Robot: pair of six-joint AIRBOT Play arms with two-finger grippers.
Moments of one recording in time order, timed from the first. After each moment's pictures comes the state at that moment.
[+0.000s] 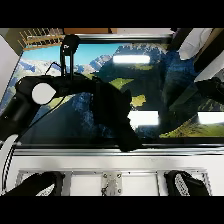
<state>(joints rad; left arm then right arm) -0.43 -1.14 1.30 1.36 -0.88 -1.62 -0.37 -0.74 1.06 -0.94 1.00 1.31</state>
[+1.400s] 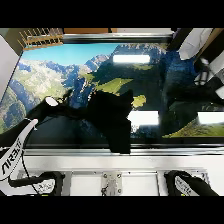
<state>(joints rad) -0.04 -1.44 0.93 0.90 -0.98 -1.37 -0.13 -1.13 1.10 -1.01 1.04 1.28</state>
